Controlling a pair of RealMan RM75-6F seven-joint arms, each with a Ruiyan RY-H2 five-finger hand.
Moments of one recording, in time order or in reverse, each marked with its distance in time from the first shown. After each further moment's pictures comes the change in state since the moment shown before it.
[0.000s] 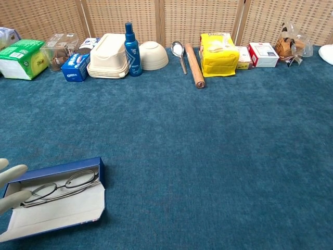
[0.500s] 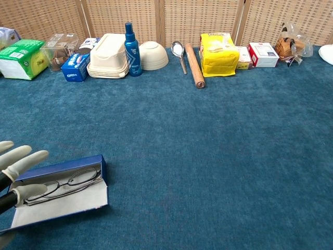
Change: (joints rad) left arm -0.049 0.015 -0.034 -0.166 -0.042 -0.119 0.049; right arm -0.038 0.022 0.002 0.030 0.032 0.046 0.075
